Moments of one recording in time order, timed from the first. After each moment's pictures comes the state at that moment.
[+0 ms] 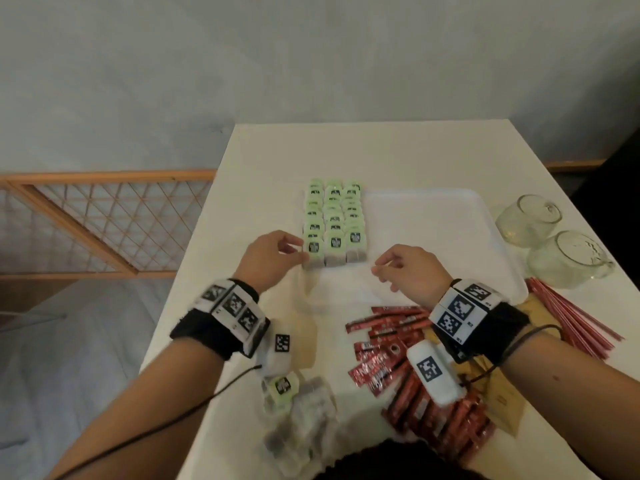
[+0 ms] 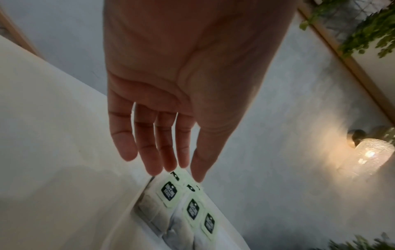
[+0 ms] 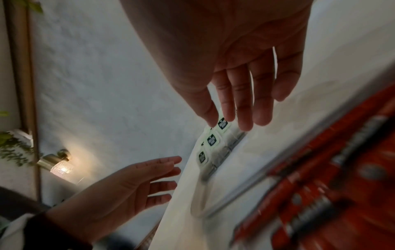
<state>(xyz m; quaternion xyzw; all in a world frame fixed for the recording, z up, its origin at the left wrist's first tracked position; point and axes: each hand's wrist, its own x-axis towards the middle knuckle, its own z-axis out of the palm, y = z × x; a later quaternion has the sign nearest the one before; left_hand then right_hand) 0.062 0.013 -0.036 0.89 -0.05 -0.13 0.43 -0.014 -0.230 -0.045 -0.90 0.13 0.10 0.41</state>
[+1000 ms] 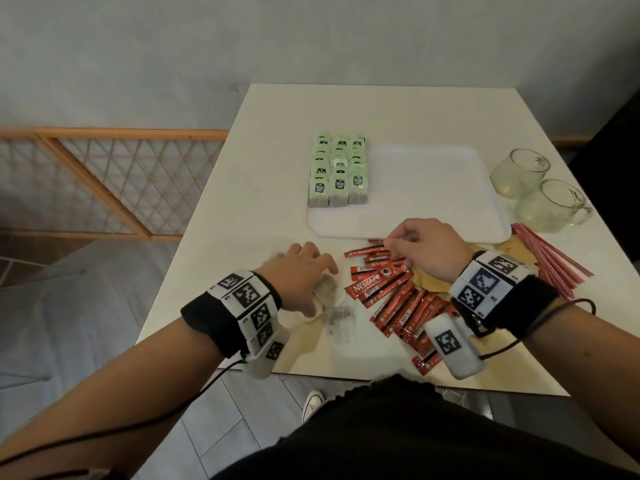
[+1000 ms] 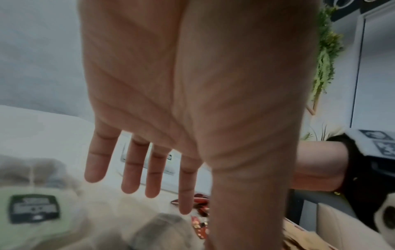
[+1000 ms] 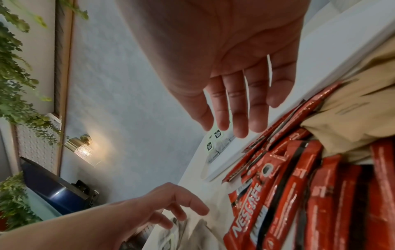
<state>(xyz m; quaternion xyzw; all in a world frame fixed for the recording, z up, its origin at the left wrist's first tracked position) -0.076 0.014 -0.038 0.92 -0.31 -0.25 0.01 -0.103 -0.226 -0.032 -0.93 0.06 0.07 0.36</state>
